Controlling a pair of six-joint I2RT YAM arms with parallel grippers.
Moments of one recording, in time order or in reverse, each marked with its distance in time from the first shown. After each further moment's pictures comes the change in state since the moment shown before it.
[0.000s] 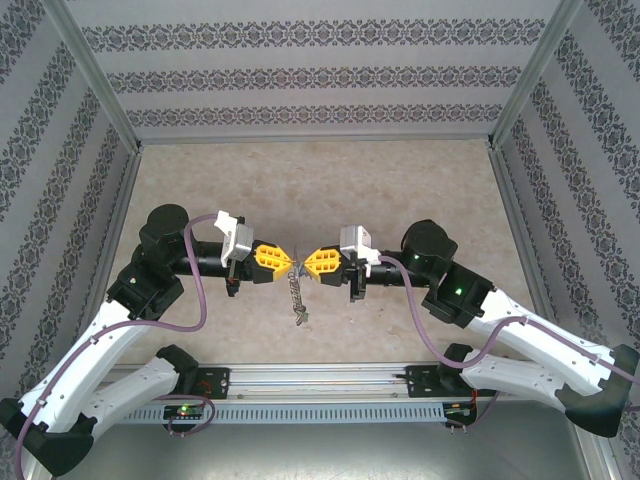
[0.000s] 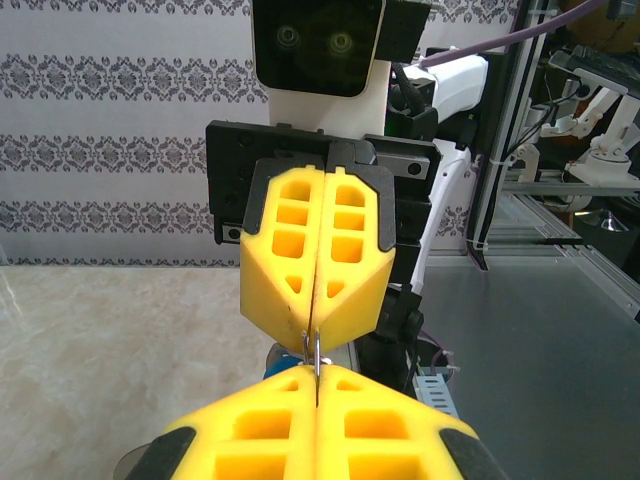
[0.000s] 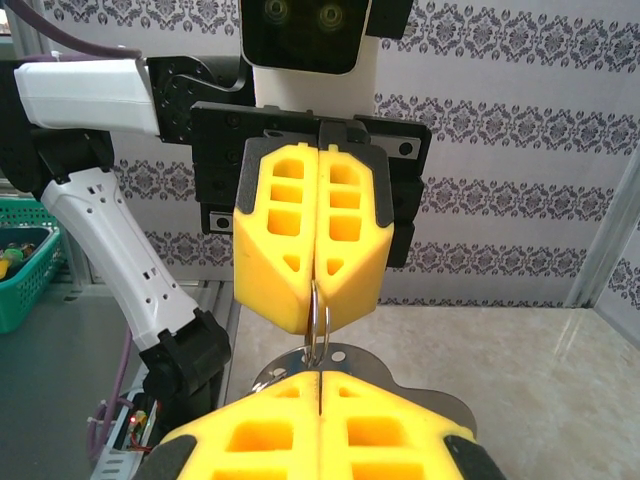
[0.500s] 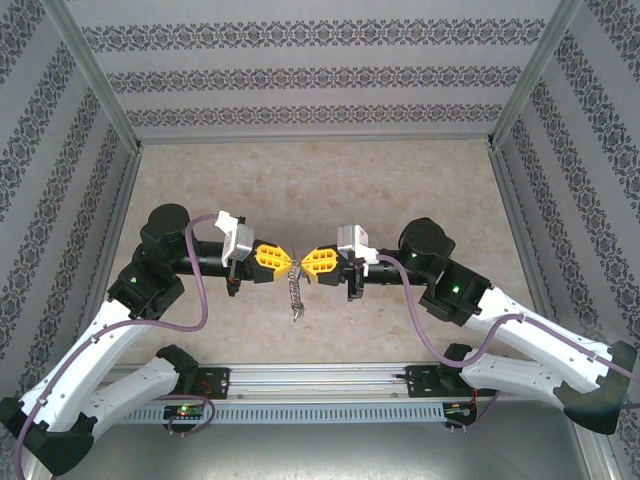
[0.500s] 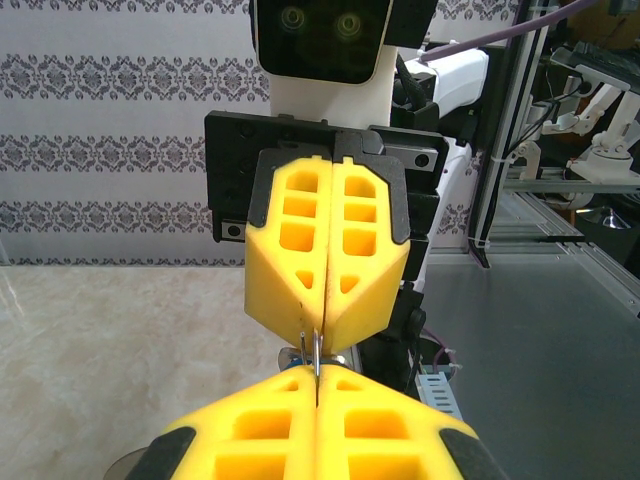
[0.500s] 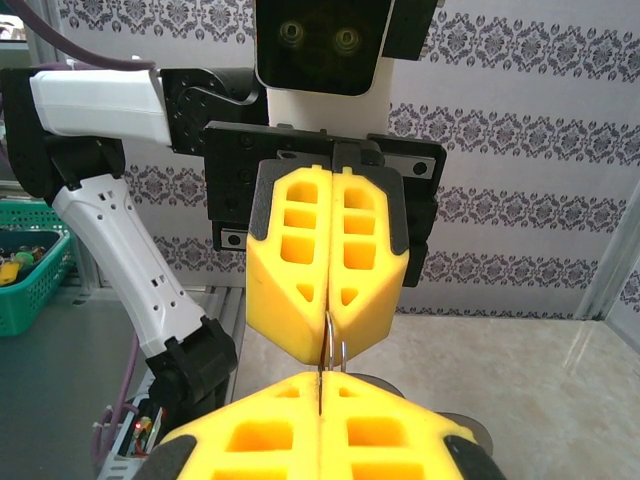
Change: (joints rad) left arm 0.000 0.005 0.000 -0.002 0.000 0.008; right arm 0.006 0.024 0.016 0.015 -0.018 0.000
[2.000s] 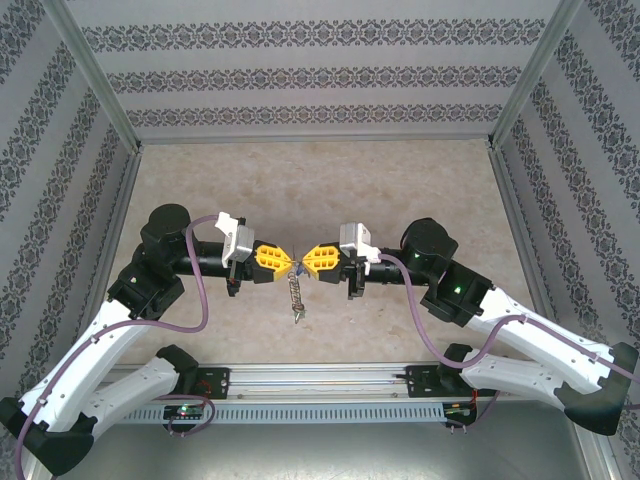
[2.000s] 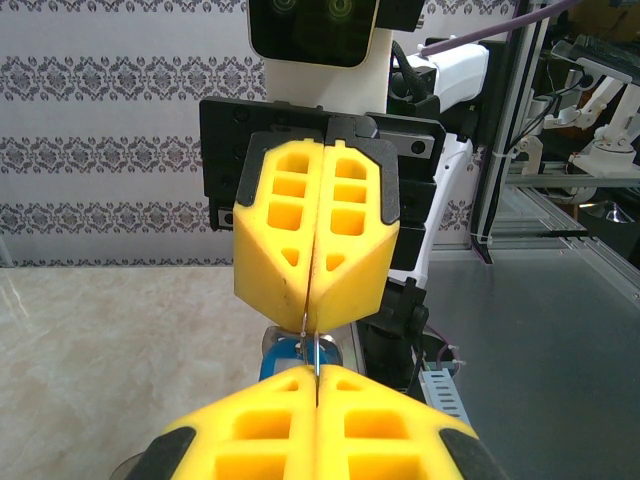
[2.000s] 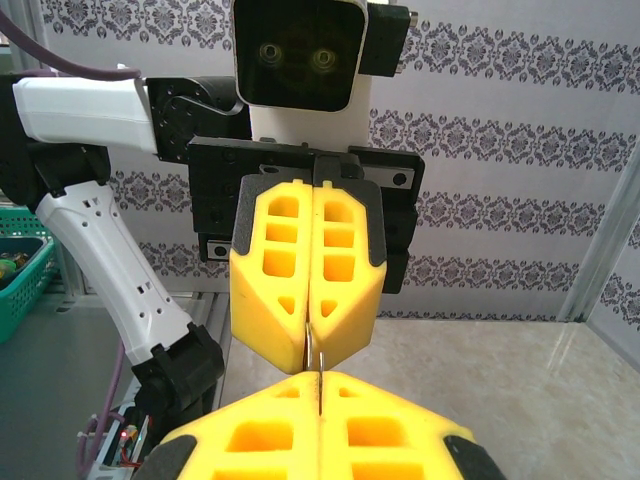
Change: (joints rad) left arm 0.000 -0.001 0.000 -0.008 0.000 0.022; right arm 0.000 -0.010 0.001 0.005 0.029 0.000
